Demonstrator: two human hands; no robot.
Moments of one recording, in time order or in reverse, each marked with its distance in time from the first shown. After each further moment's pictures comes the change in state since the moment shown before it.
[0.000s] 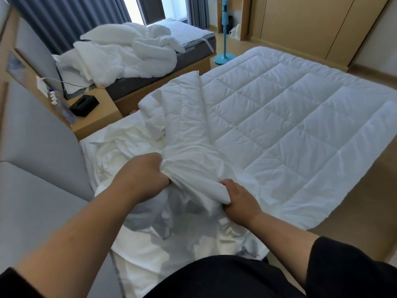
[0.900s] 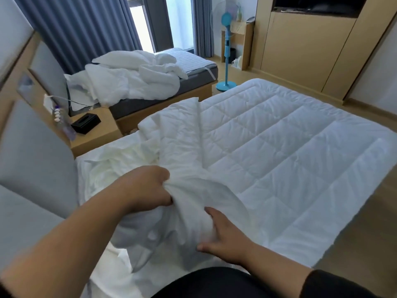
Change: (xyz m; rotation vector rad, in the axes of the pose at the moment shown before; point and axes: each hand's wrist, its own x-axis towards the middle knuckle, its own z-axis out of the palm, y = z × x) left_hand 0.027 0.080 -0.043 0.063 -0.194 0.048; right_hand -0.009 -0.002 -0.062 0.242 -0.266 -0.084
